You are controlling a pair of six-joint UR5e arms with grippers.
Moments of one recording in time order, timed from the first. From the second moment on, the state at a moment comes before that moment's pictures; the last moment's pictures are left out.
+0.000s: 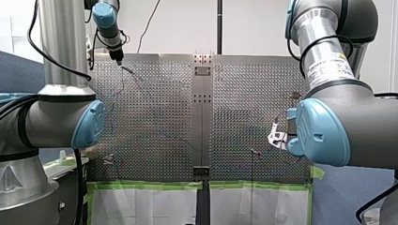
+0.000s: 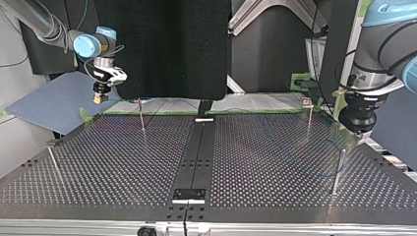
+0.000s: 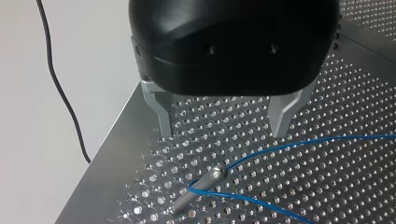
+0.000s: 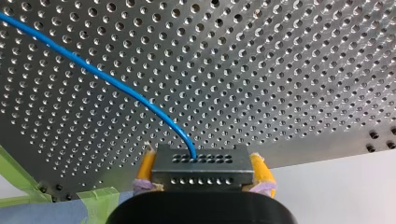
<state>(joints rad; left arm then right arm) 0.14 -1.42 -1.59 -3.61 -1.61 -1.86 1.71 -0.86 1.86 -0.97 1.59 1.80</state>
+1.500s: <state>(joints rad) 0.03 -1.31 -1.71 -3.43 -1.47 -1.84 1.71 -0.86 1.86 -0.95 1.61 1.80</state>
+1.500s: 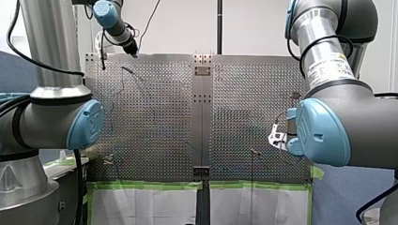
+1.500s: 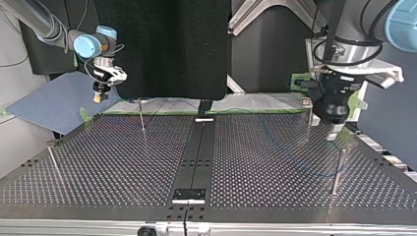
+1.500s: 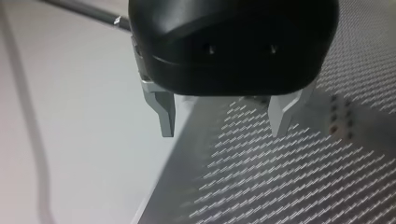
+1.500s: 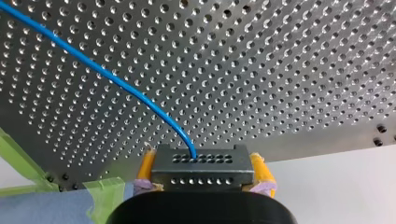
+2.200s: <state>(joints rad) -0.14 -1.48 -1.88 -3.25 -1.57 -1.83 1.72 -0.86 1.89 -0.93 1.64 1.77</state>
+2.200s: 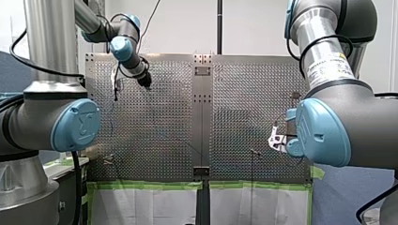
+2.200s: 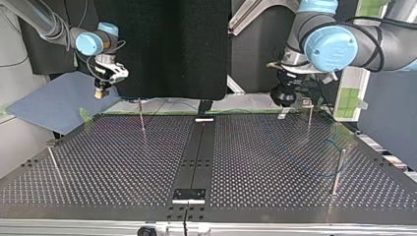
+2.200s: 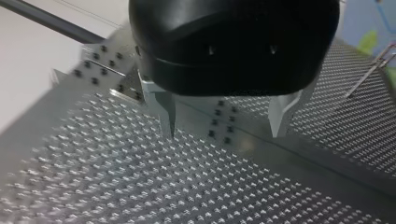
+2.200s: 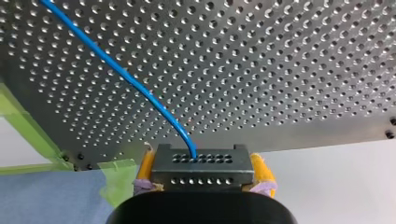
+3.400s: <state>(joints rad) -0.46 -1.79 -1.98 -2.94 -1.79 -1.85 1.72 -0.90 1.99 -0.96 1.69 1.76</state>
